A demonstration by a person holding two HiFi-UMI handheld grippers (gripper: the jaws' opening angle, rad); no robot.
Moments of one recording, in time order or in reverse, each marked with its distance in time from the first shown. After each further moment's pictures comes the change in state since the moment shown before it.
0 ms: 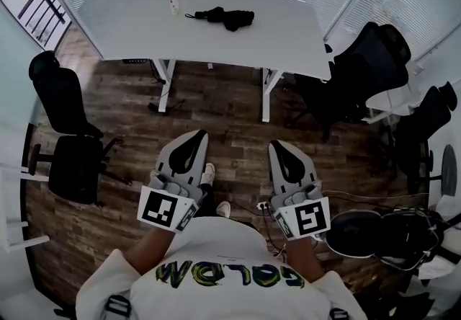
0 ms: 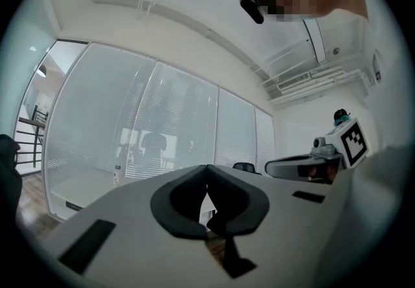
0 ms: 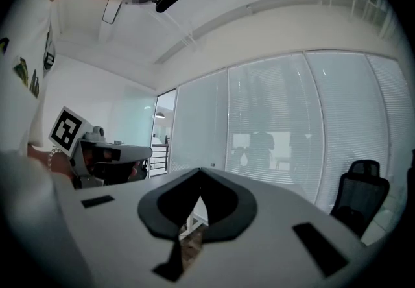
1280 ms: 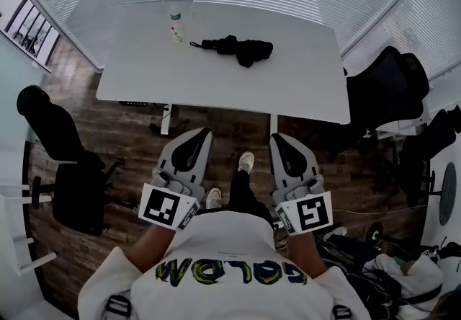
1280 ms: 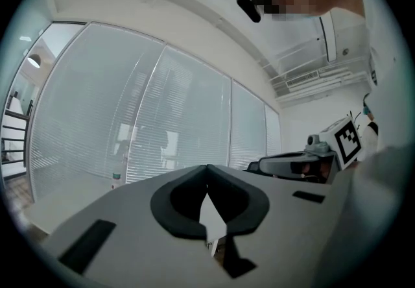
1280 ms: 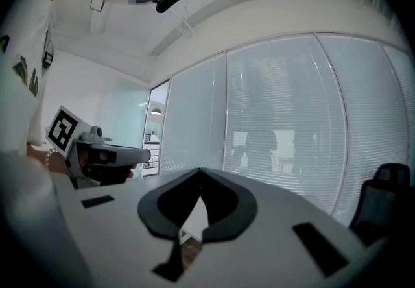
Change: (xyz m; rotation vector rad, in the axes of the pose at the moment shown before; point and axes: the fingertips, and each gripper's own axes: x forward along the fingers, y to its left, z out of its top) left arm 0.194 0.198 0.005 -0.014 0.022 -0.020; right arm 0.272 -0.088 0.012 -0.014 0.015 0.010
